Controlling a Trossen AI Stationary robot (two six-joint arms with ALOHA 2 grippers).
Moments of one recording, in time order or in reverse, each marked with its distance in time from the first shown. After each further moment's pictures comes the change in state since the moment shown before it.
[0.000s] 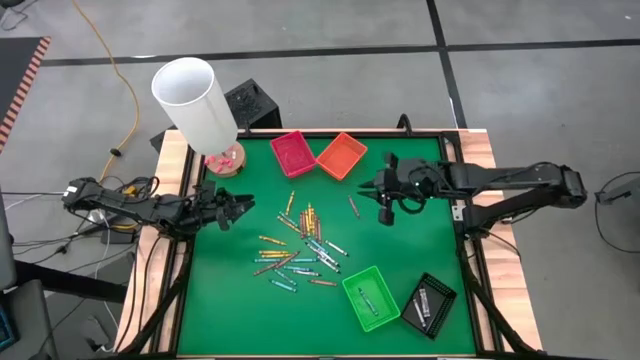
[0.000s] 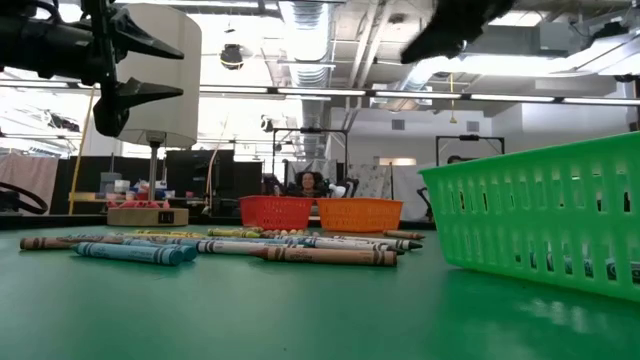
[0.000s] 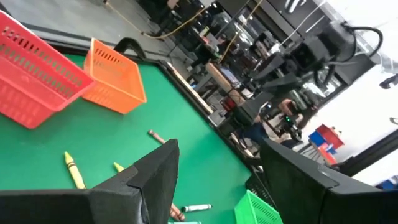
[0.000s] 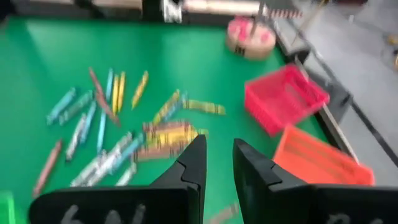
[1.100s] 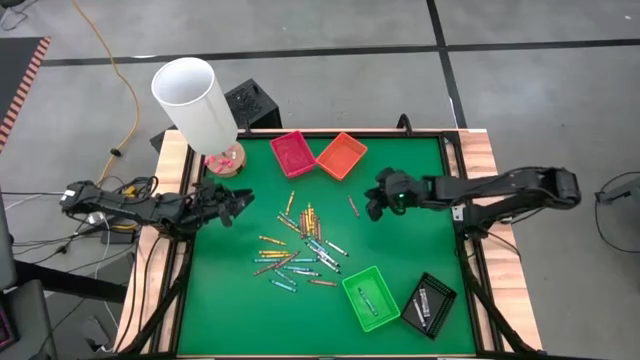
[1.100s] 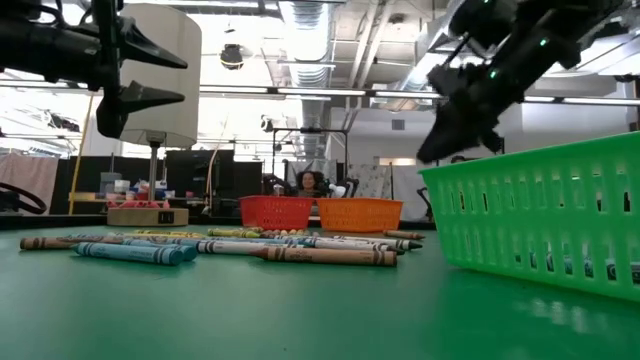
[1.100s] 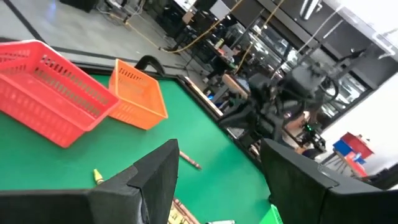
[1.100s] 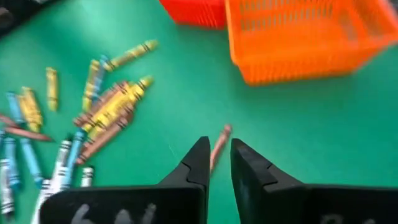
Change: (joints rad) left arm 0.054 0.000 0.000 -0.010 -0.036 0.054; right arm -0.073 0.111 -0.330 0.253 0.114 0.641
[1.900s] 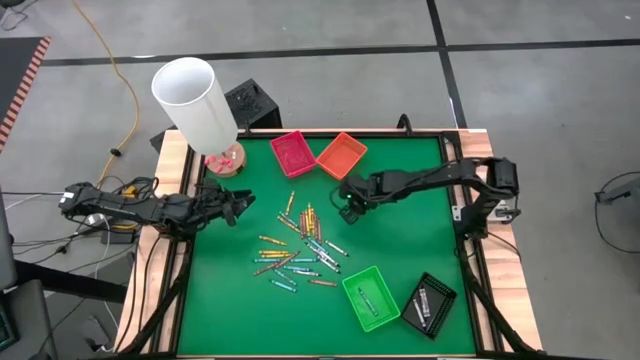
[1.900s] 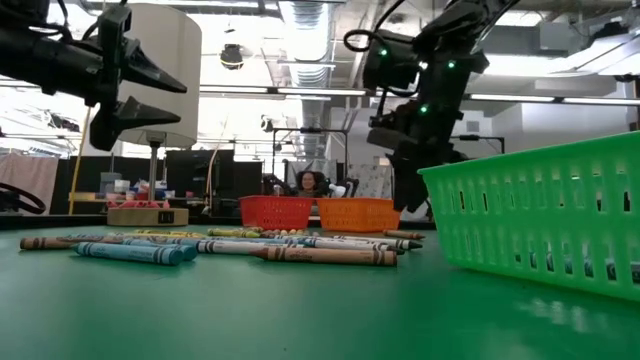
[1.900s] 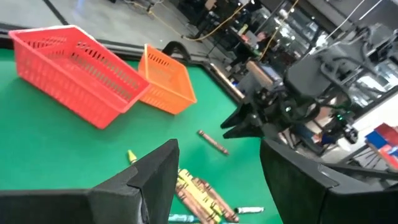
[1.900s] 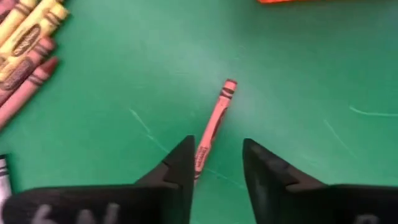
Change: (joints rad) left arm 0.023 0.000 -0.001 -0.134 -0.009 -0.036; right arm -0.016 0.507 0.448 -0.422 -0.070 0.046
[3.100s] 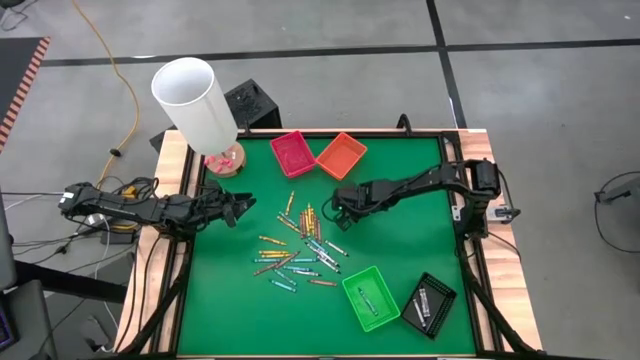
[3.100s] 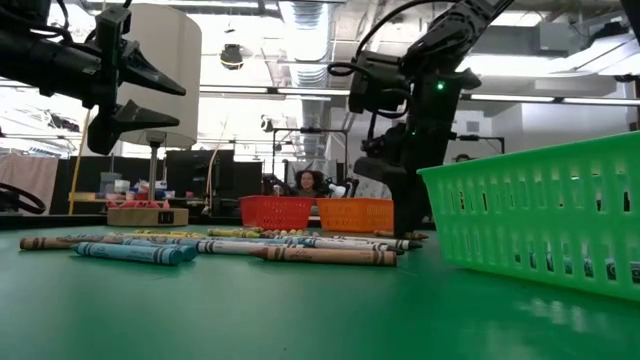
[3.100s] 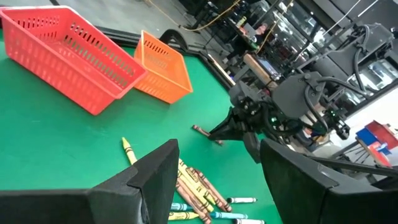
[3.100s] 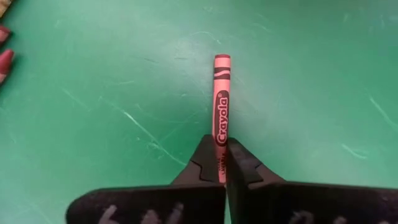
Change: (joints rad) left arm 0.000 0.000 0.000 -0.019 0.036 -0.059; right arm 0.048 0.149 0.024 0.035 0.061 0.118
